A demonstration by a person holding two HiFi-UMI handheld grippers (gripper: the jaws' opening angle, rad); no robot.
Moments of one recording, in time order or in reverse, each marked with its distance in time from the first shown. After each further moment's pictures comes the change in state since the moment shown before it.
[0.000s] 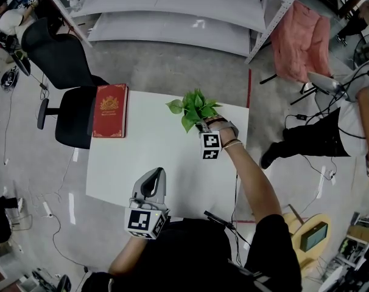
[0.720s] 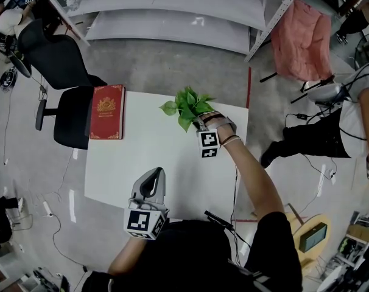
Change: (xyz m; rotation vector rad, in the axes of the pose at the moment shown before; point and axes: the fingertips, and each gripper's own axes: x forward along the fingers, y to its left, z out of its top) left arm 0.017 0.002 -0.002 -0.009 0.017 0.011; right arm 0.013 -0.014 -0.003 -0.081 -0.020 -0.017
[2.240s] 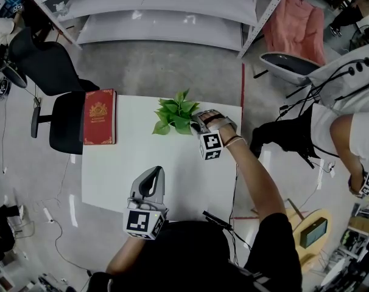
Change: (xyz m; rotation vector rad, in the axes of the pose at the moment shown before) left arm 0.025 -0.017 0.012 0.039 -0.004 -0.055; right arm -0.020 -0.004 -0.020 0.012 -0.066 -0.043
